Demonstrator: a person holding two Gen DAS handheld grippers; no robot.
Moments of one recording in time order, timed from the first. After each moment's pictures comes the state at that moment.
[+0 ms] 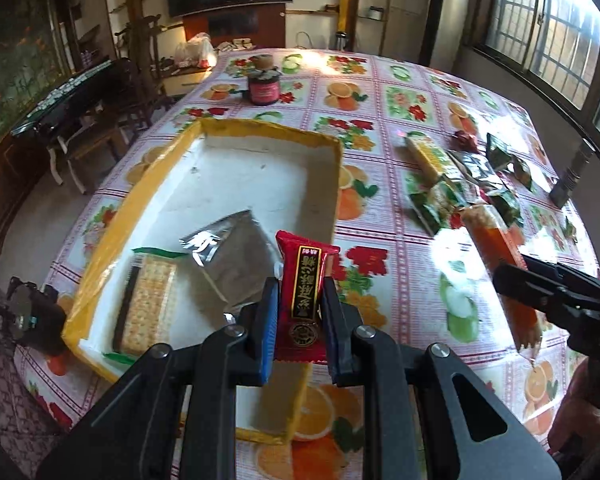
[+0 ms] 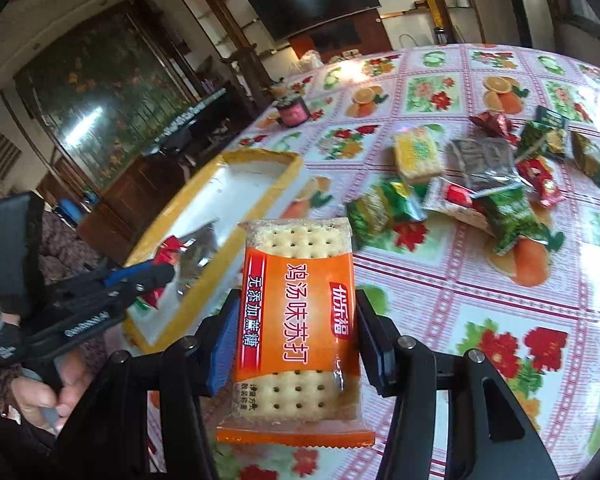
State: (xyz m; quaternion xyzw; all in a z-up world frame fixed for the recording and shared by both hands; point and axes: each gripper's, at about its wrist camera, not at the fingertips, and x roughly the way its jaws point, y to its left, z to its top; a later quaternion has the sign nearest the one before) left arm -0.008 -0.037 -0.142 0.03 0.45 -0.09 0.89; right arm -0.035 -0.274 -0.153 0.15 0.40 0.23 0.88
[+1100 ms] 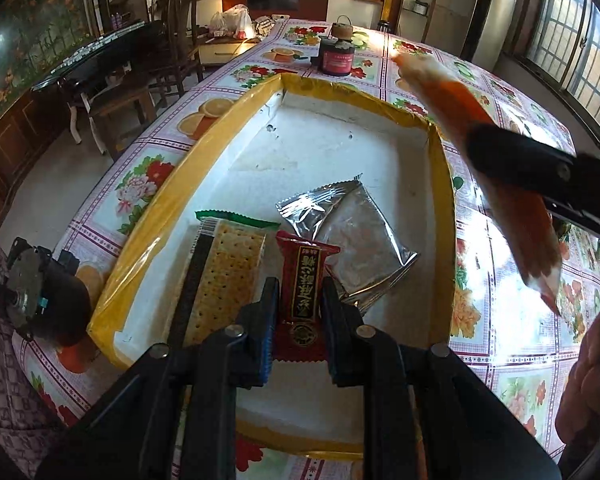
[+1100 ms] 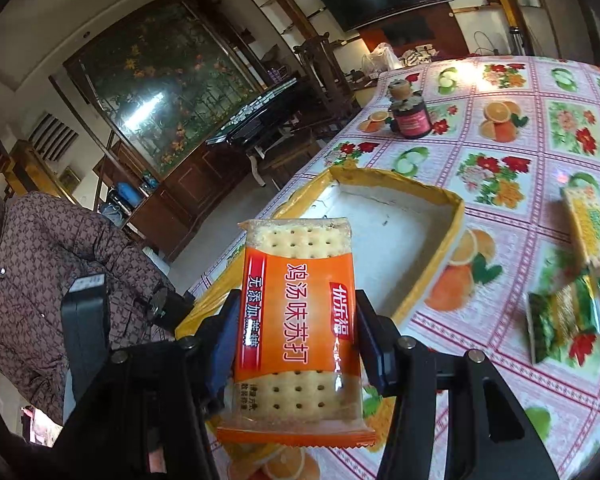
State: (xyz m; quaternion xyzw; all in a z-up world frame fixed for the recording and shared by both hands) left arm 0.016 0.030 -0.177 -0.01 0.48 -0.04 0.87; right arm 0.038 -0.159 -0.131 0.15 0.39 0.35 0.84
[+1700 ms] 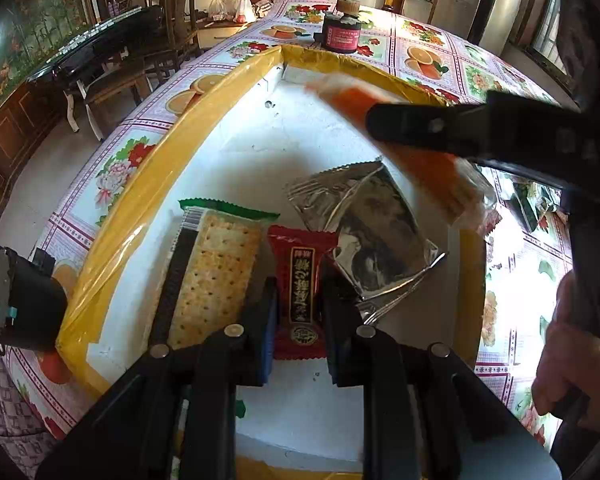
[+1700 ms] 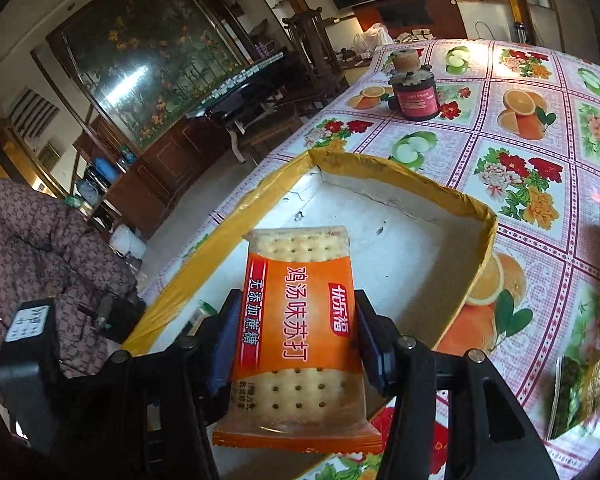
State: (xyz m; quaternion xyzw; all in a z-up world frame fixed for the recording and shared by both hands) left arm 0.031 0.030 -0.197 -0.01 0.51 -0.03 0.86; right arm 0.086 -0.120 -0.161 0.10 0.43 0.33 0.84
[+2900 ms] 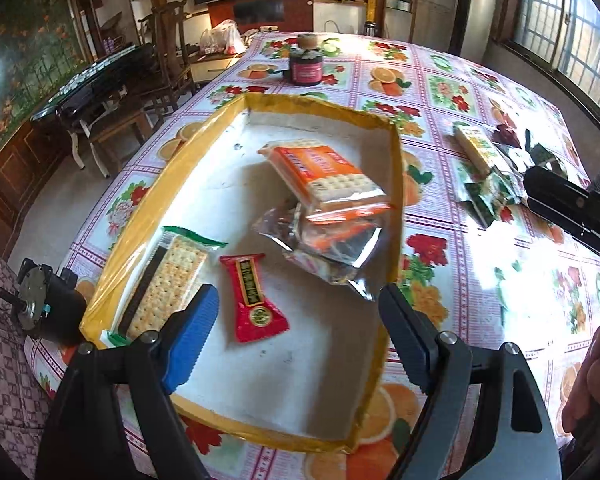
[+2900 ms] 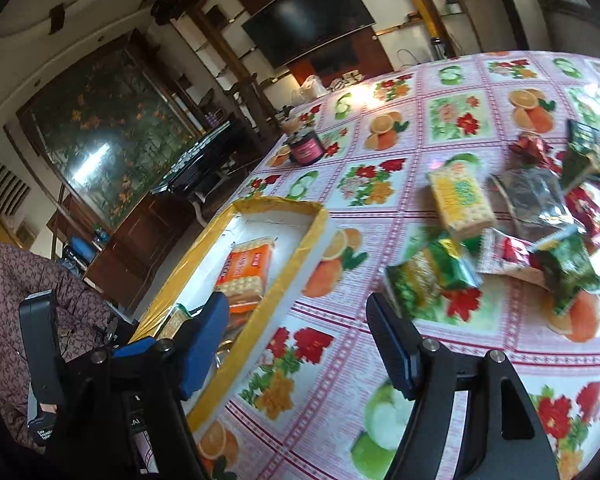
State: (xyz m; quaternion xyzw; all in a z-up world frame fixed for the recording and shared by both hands) left arm 0.002 -0.015 -0.160 0.03 0.47 -0.04 0.88; right arm 0.009 -0.256 -0.146 0.21 0.36 0.22 0.88
